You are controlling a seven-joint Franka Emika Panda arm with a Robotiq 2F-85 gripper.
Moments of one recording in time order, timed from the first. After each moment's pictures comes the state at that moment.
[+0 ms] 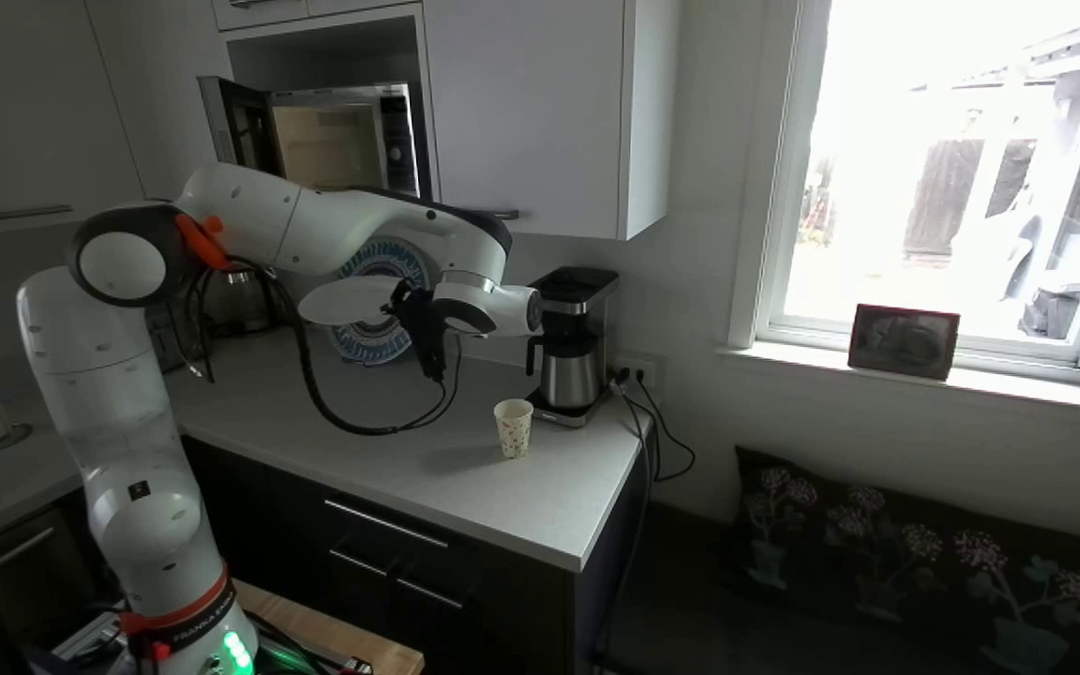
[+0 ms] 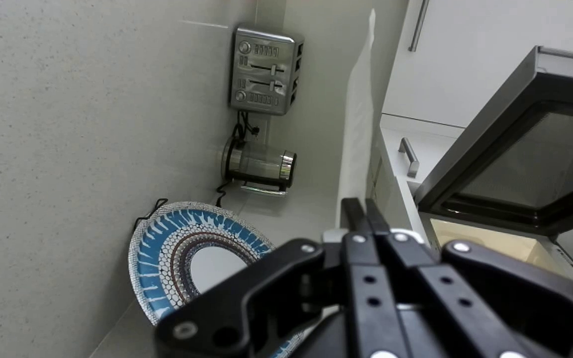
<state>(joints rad) -0.43 0.00 -0.32 -2.04 1.10 1.10 -0.81</state>
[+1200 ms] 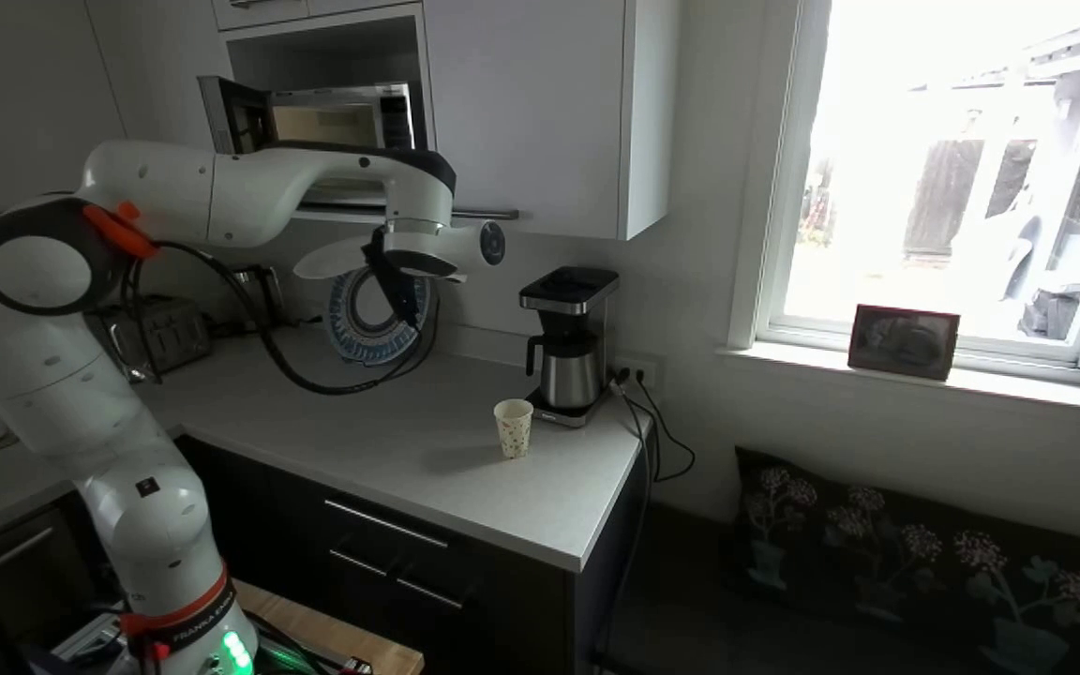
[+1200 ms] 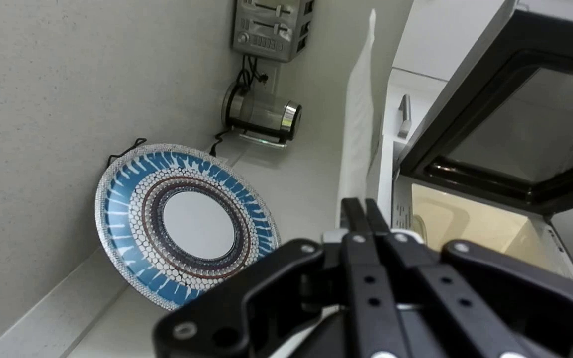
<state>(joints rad) -0.34 -0.23 -0.28 -2.08 1.19 1.33 -0.61</state>
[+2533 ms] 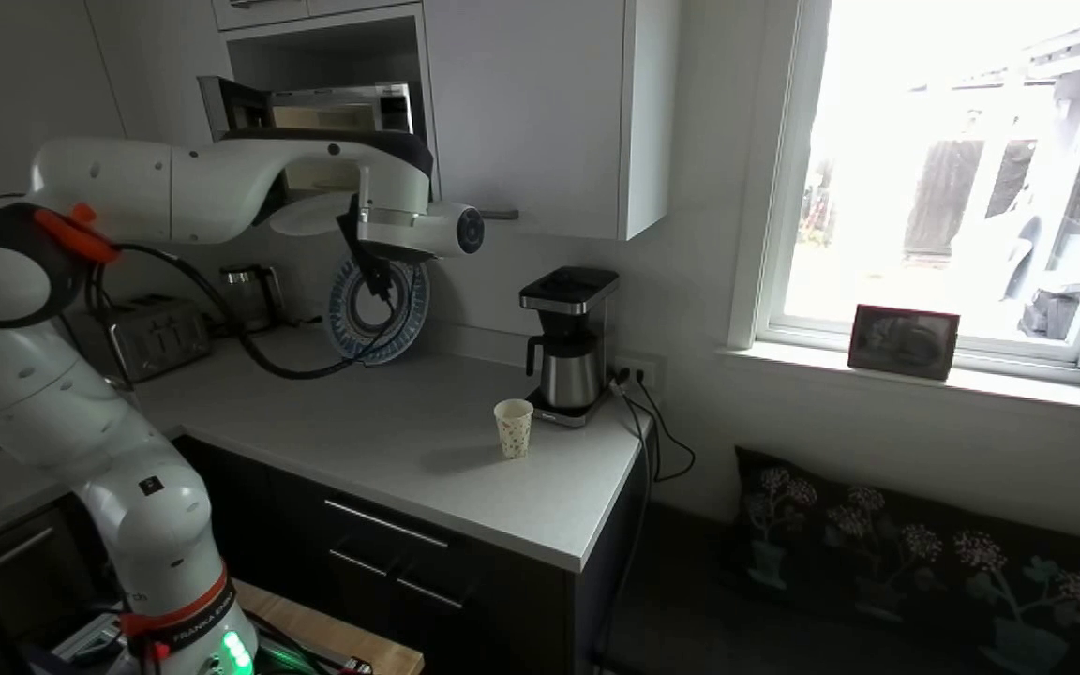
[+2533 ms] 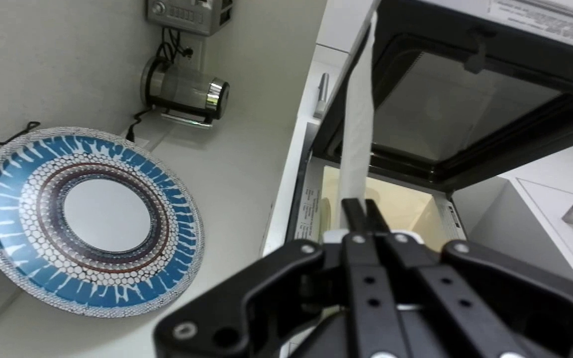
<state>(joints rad) -0.31 -0.34 -0.29 -2.12 1.35 1.33 -0.52</state>
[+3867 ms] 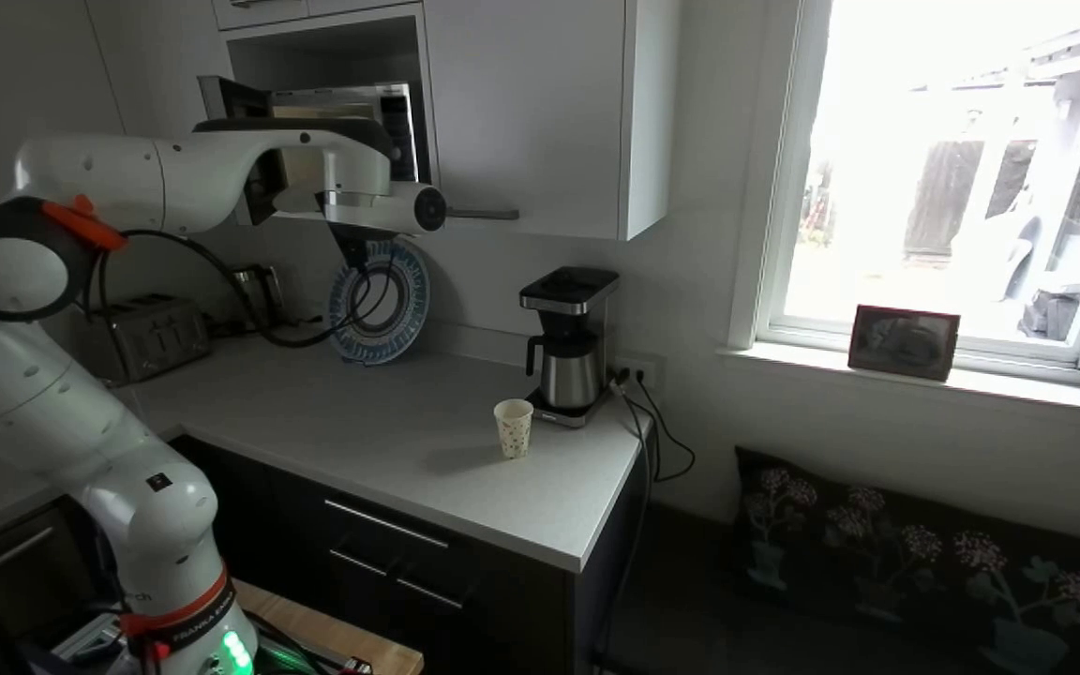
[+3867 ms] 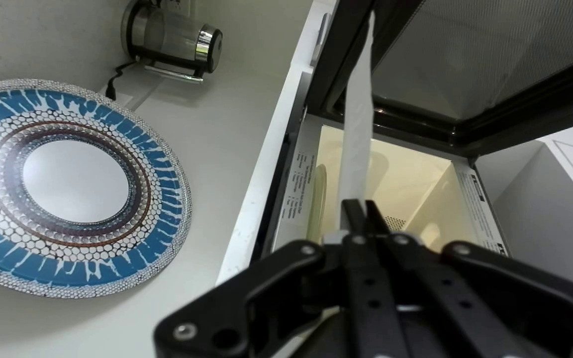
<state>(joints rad) -0.22 -0.38 -0.13 -2.11 1.48 1.65 -0.45</state>
